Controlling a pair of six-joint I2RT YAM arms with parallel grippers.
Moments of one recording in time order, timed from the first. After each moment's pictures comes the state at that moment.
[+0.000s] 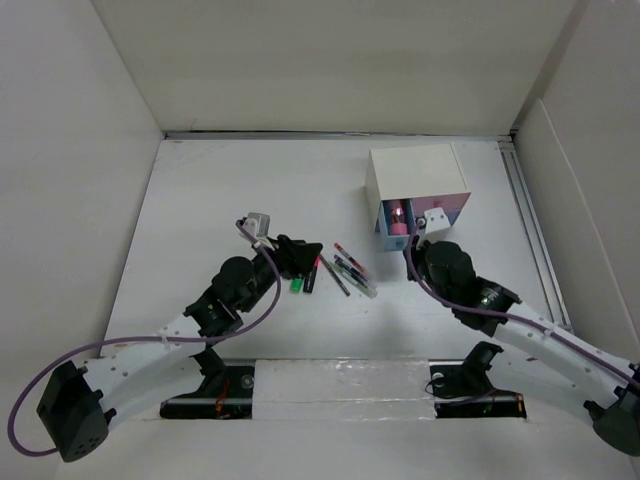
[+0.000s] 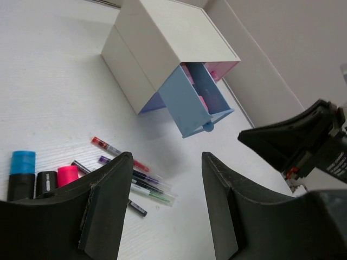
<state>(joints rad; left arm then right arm) -0.82 0.79 0.42 0.36 -0.18 -0.61 0.78 0.83 0.64 -0.21 0.46 0.24</state>
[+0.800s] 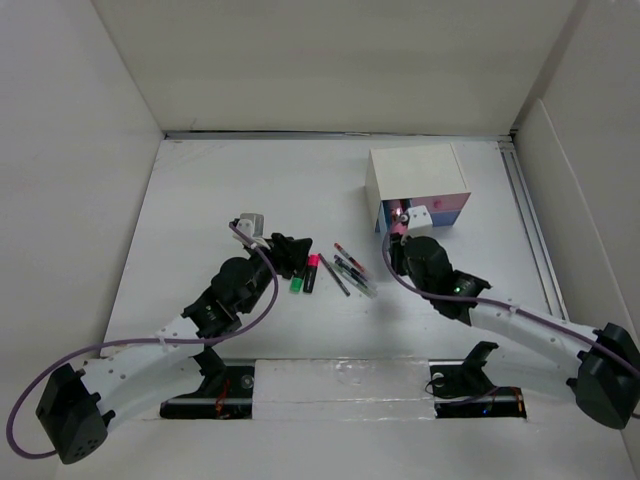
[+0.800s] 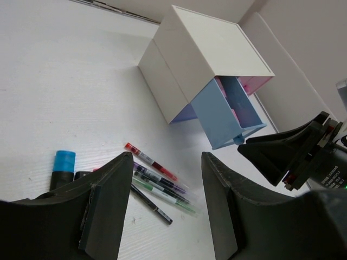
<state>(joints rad) -0.82 0.77 0.42 0.31 -0.34 -0.56 0.78 1.04 0.58 -0.01 0.50 0.25</state>
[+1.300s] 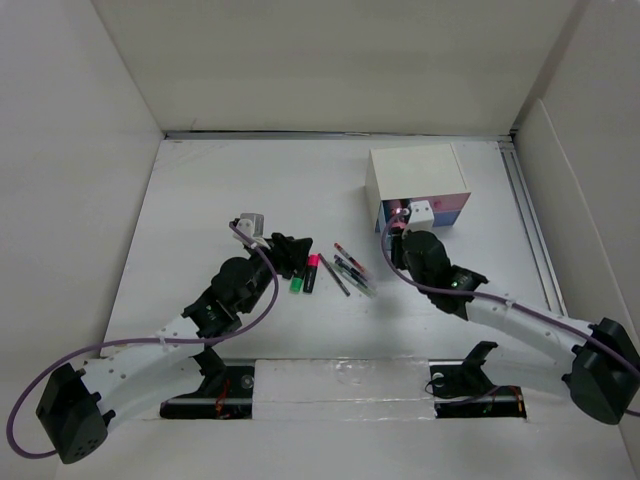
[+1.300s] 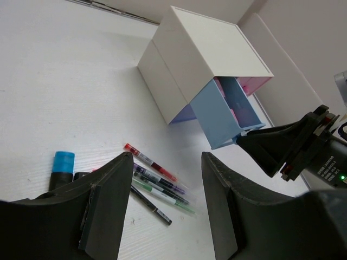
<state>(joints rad) -0.82 0.77 0.42 0.31 -0.33 -0.56 0.75 1.09 0.62 0.00 0.55 0.26</state>
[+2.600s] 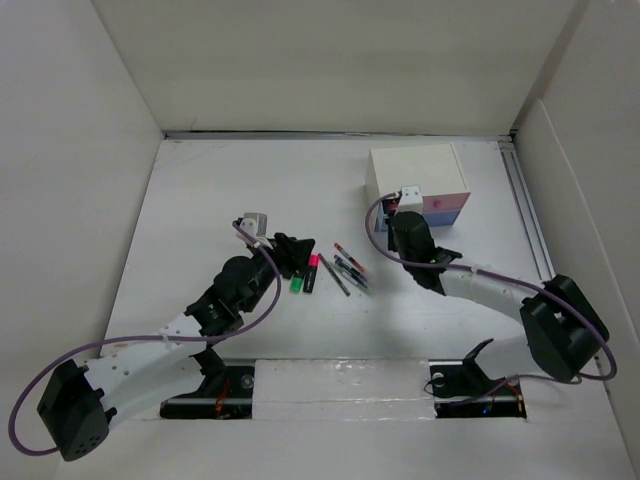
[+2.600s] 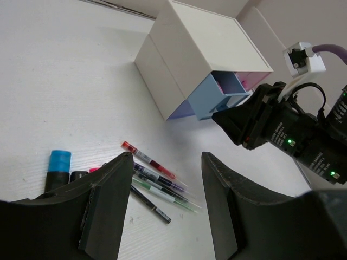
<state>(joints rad) -0.82 0.80 0.42 0.33 -0.32 -0.56 0.64 1.36 0.70 0.17 0.53 0.22</state>
